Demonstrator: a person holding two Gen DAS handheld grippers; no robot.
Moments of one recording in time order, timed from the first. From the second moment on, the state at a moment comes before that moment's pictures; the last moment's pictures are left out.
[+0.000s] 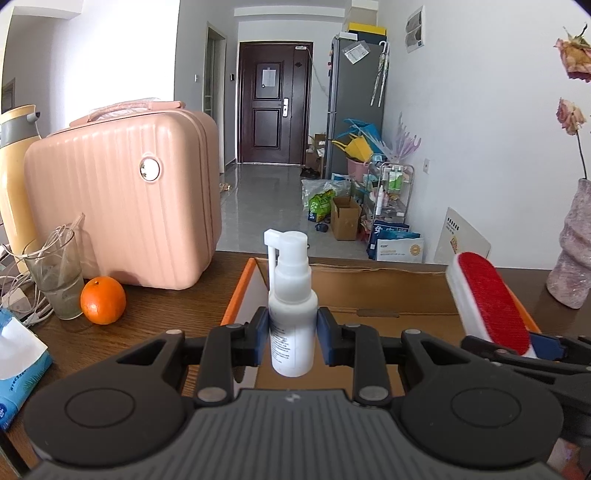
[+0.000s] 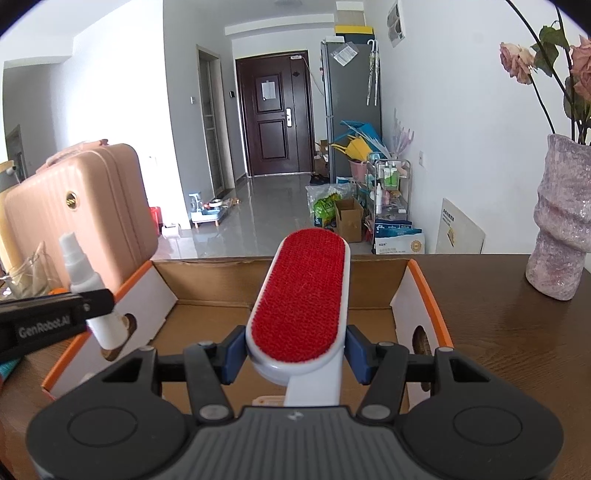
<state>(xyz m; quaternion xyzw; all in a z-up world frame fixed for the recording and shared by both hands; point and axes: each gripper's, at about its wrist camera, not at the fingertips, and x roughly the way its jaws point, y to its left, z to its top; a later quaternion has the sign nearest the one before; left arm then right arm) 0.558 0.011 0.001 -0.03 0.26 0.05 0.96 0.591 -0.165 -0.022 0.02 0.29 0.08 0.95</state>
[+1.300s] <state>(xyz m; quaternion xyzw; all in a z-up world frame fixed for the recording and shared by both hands) 0.561 0.023 0.001 -0.04 0.26 0.08 0.96 0.584 -0.181 -0.008 0.02 0.26 0.04 0.96</state>
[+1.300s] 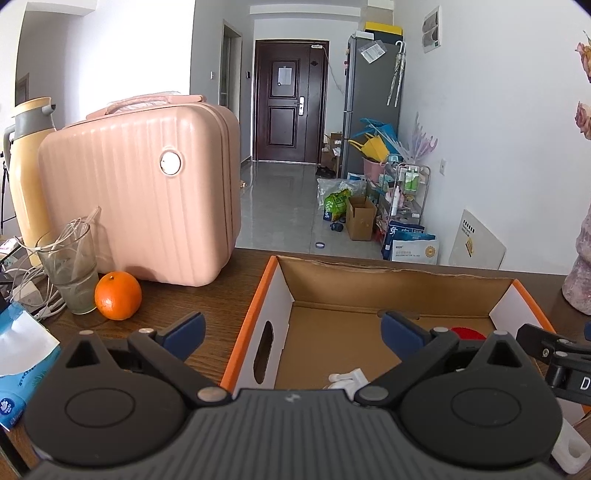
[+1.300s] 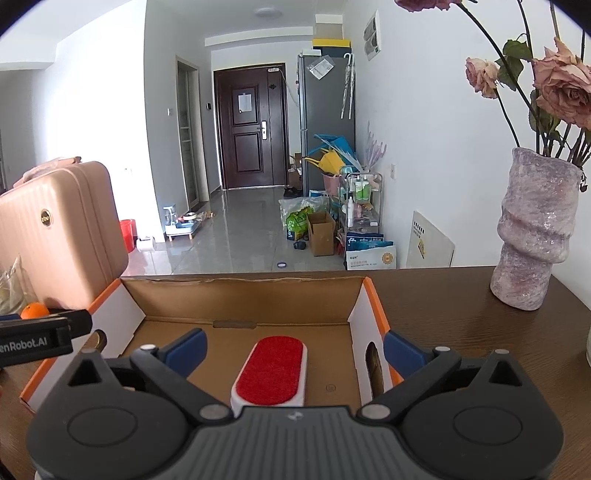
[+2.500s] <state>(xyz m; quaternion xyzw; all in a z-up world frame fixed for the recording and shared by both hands) 0.461 0.030 0.004 -0.01 0.22 0.09 0.97 0.475 -0.195 0.005 0.03 0.21 0.05 0.98</state>
